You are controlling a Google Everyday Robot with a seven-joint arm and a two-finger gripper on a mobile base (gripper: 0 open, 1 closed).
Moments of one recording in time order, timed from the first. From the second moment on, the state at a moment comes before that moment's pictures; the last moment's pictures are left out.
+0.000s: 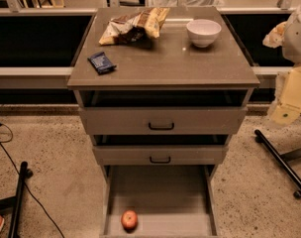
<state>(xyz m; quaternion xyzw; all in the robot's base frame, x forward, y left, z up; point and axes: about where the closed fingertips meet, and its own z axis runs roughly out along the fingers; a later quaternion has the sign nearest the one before) 0.438 -0.217 0.977 -0.60 0.78 -0.03 0.16</state>
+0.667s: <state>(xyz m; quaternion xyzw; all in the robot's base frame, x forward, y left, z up) 0.443 -0.213 0.947 -0.59 0.79 0.00 0.19</state>
